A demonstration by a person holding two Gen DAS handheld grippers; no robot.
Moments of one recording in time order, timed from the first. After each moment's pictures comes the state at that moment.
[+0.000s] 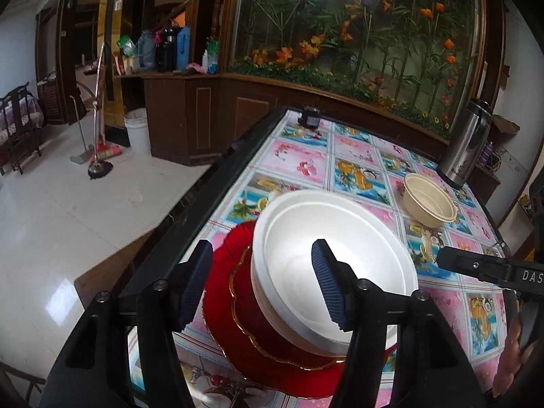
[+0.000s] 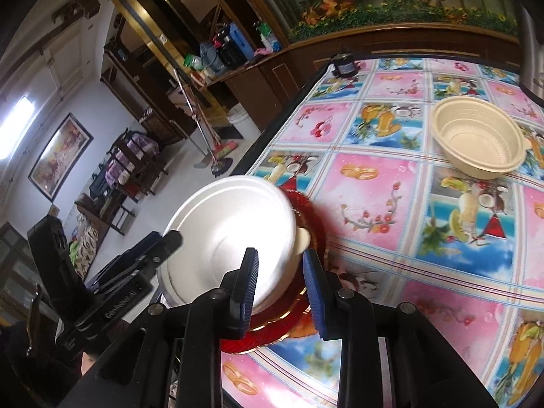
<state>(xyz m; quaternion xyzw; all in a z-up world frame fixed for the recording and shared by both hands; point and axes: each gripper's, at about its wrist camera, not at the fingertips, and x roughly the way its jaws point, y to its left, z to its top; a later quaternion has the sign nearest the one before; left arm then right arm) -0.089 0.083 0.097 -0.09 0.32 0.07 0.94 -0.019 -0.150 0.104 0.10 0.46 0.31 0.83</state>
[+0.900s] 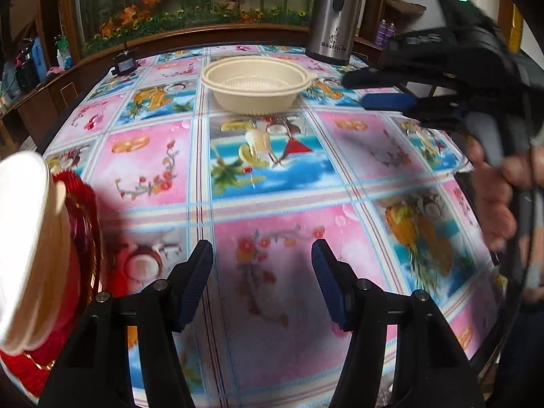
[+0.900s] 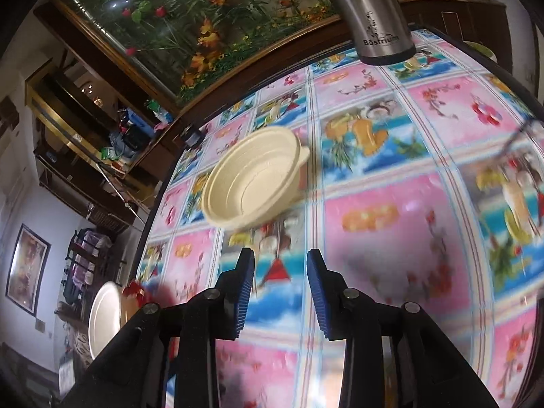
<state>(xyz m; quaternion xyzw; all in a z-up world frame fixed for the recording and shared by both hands) -0.041 -0.145 0.036 0.04 0.43 -0.15 0.89 0.060 -0.362 0.069 0.24 0.44 0.13 0.86</state>
